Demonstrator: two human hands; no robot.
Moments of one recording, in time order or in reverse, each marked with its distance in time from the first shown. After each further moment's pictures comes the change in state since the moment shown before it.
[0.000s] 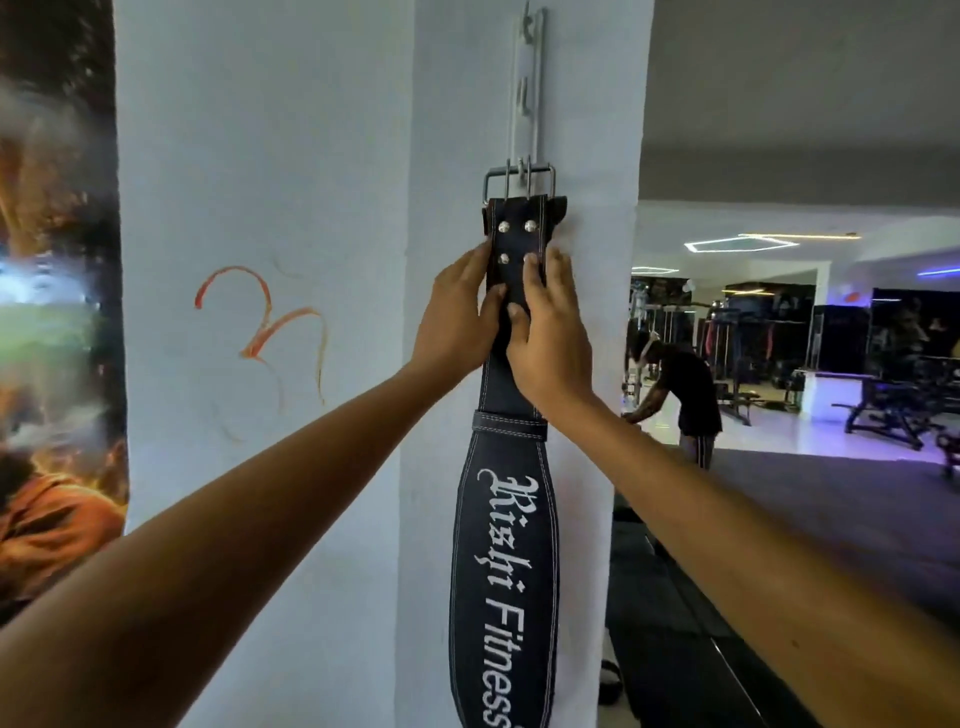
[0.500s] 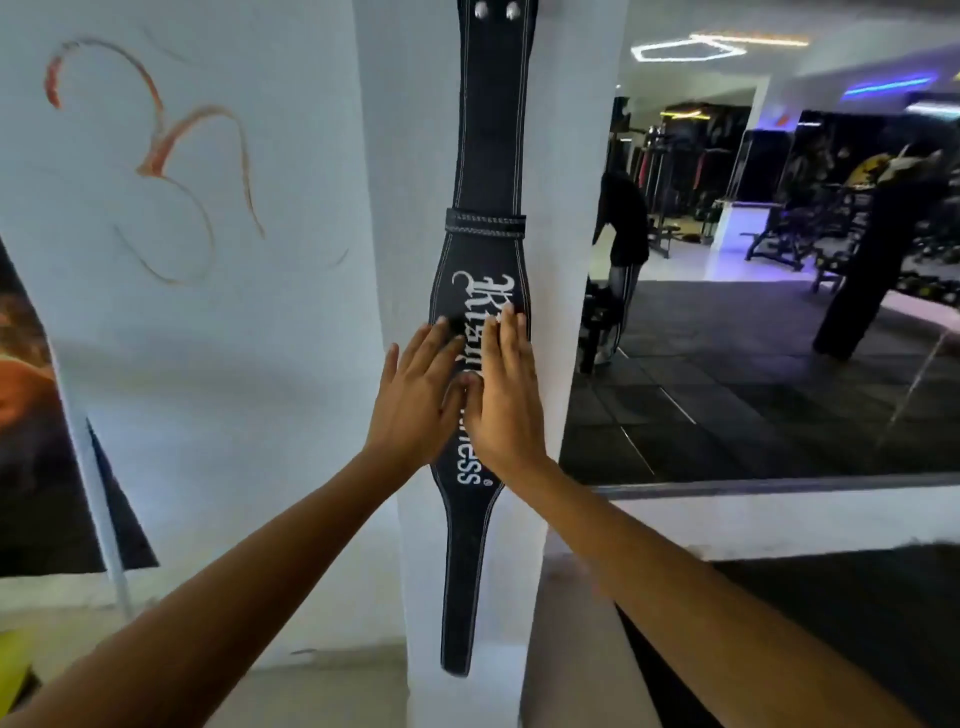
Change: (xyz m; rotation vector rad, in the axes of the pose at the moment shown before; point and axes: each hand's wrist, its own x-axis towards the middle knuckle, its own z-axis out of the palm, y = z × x) left_hand -0.256 -0.049 -0.001 0.170 -0.451 -0.068; right_hand -0.249 -0.037 0.014 -0.113 -0.293 0.264
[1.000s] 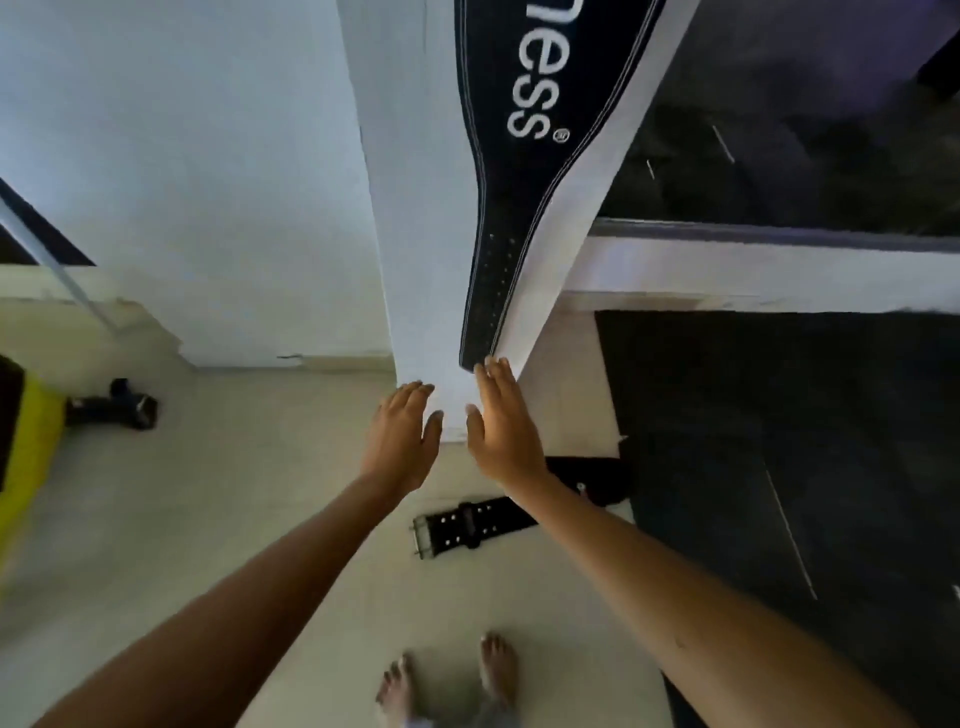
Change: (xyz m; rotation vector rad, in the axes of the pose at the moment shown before) left_hand -0.324 -0.057 0.211 -0.212 -0.620 -0.590; right_hand -0.359 0.099 0.127 0.040 -0.667 0.411
